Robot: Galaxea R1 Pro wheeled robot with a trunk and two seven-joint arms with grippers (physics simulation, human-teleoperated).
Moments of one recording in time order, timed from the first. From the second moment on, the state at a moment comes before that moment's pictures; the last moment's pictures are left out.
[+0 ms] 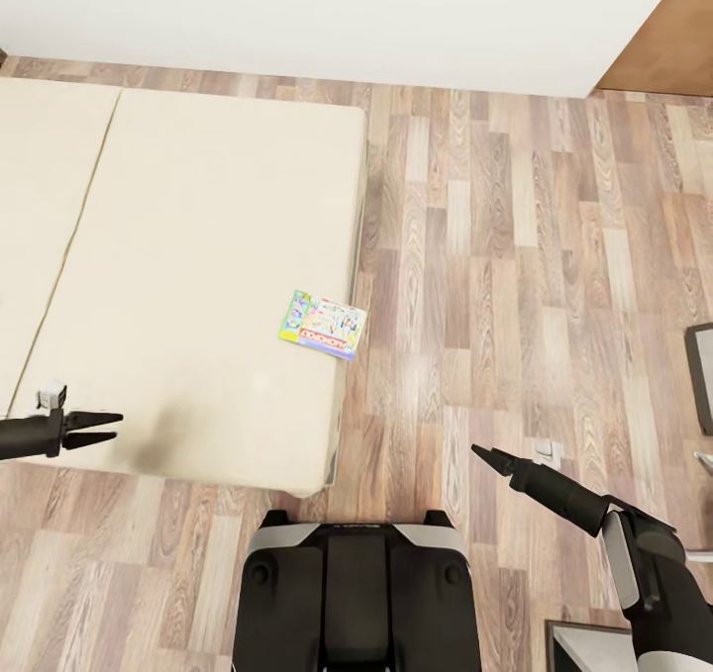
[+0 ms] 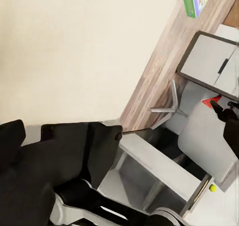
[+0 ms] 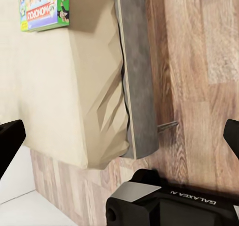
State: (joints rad) left arm -0.96 0.73 0.05 -0.44 0.02 0.81 -1.57; right arm -0.44 -0.09 -0.47 -1.19 -0.13 0.59 1.05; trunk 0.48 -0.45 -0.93
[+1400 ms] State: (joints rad) left arm -0.95 0.66 0.05 -0.19 0.19 0.66 -1.57; right arm -0.43 -0.08 -0.47 -1.15 -0.13 0.52 1.06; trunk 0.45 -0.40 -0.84
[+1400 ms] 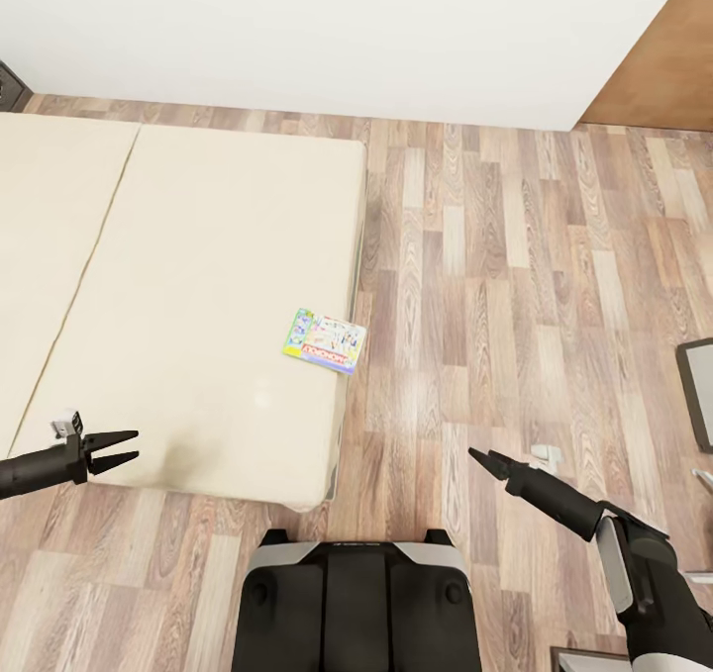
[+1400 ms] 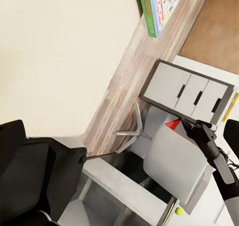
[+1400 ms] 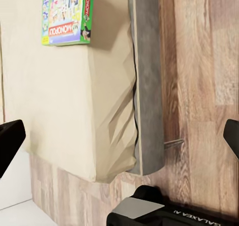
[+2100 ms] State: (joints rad) left arm -0.95 0.66 0.05 -0.19 0.19 0.66 -1.57; right arm -0.43 -0.08 -0.48 -1.15 -0.13 0.49 1.05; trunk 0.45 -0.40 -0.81
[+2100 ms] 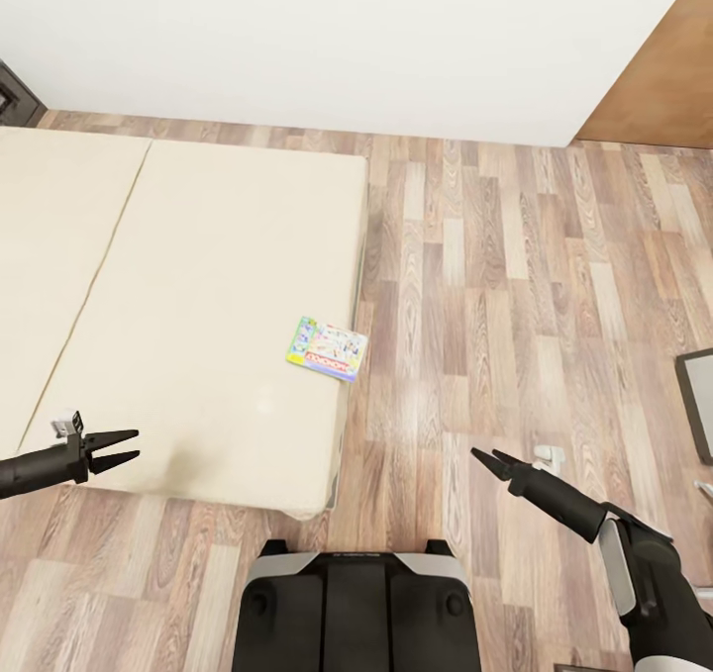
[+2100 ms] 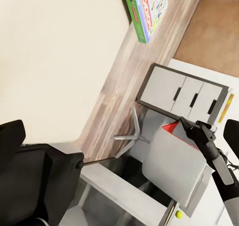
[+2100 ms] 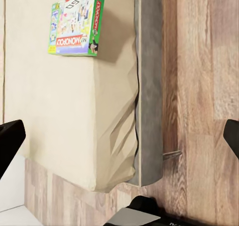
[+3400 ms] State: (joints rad) left arm -0.95 0.66 0.05 -0.19 0.19 0.66 -1.57; right arm -0.42 -0.08 -0.50 -1.15 -0.13 0.49 1.06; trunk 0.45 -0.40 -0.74
